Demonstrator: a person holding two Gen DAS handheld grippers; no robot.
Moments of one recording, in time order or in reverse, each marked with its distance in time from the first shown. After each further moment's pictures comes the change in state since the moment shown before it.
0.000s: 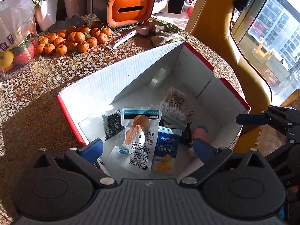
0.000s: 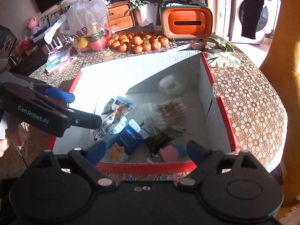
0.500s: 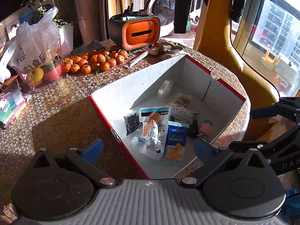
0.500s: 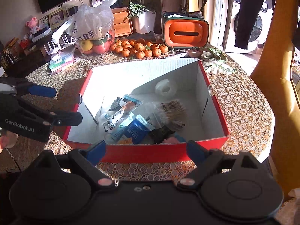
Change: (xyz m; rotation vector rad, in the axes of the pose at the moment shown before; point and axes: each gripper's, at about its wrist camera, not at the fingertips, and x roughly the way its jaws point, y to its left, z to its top) left arm -0.061 -0.015 -0.055 0.055 -0.164 0.133; right arm -0.038 0.031 -0.024 -0.037 -0.051 -0.068
